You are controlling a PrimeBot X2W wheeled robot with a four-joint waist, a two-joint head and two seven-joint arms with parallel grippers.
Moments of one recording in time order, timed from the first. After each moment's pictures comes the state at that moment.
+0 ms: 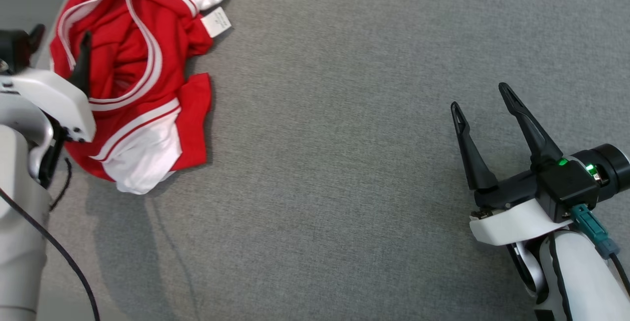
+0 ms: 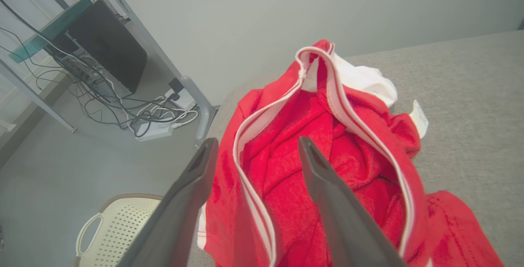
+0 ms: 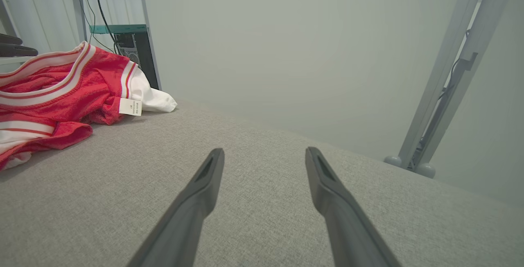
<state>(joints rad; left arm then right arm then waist) -0.75 0.33 -0.07 0.65 -0.19 -0.11 0.02 -0.30 -0.13 0.19 0.03 -0.02 0.13 -0.21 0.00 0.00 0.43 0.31</state>
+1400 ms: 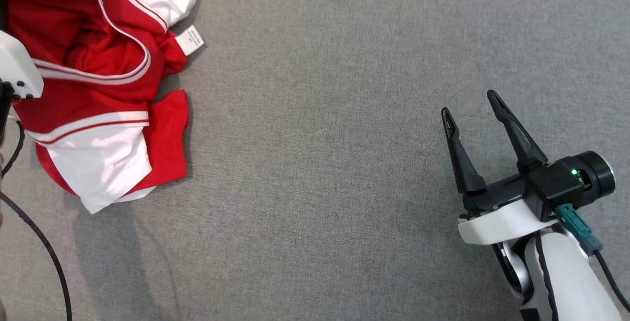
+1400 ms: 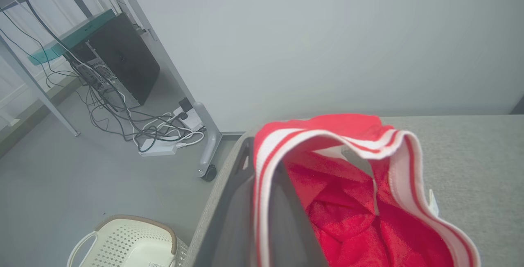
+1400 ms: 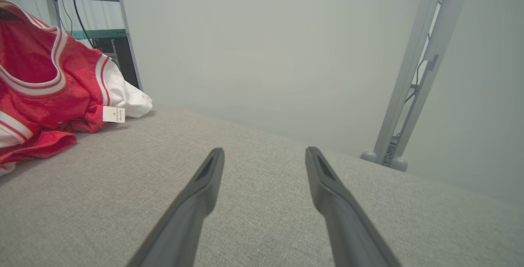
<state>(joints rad) -1.01 0.41 -0.13 0.96 -0.28 -0.11 -0.01 -0.32 -0.09 0.19 0.11 -0.01 0.13 -0.25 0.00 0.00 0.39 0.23</state>
